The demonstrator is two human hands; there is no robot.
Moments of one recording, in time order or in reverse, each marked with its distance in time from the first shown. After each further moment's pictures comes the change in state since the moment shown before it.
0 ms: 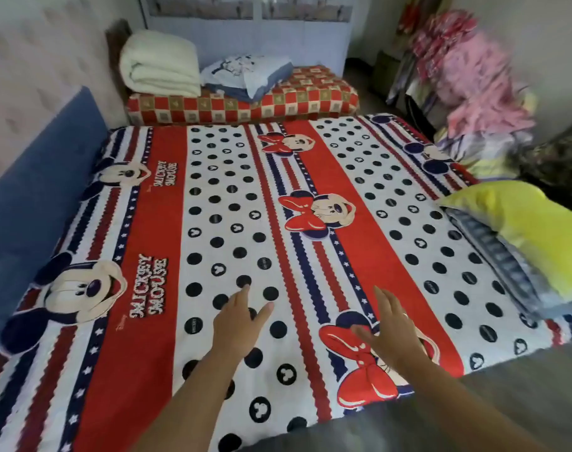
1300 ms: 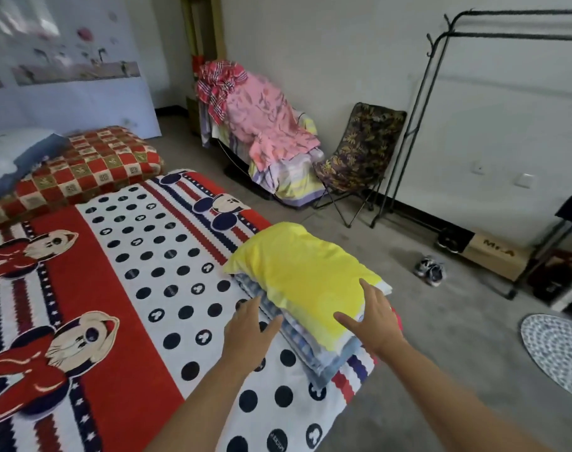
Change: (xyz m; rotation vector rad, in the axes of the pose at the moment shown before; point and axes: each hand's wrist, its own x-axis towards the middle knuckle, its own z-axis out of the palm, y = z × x) left_hand 0.121 0.624 0.366 0.060 -0.258 0.565; right_hand 0.133 0.529 -0.349 0.187 0.388 0.417
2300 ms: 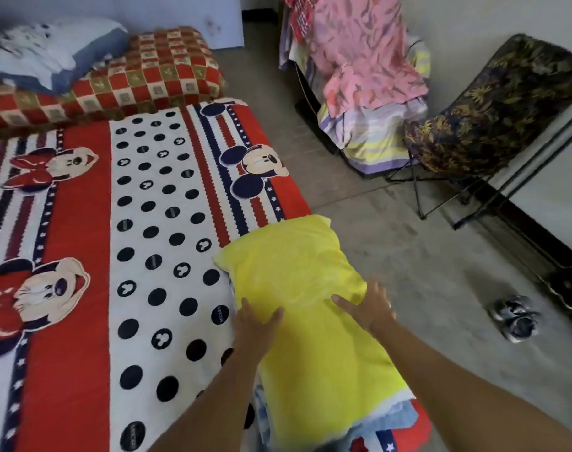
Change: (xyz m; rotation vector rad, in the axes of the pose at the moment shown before) left_hand 0.282 0.003 0.151 -0.381 0.138 -0.792; right_hand 0.383 0.059 0.082 -0.024 -0.442 0.120
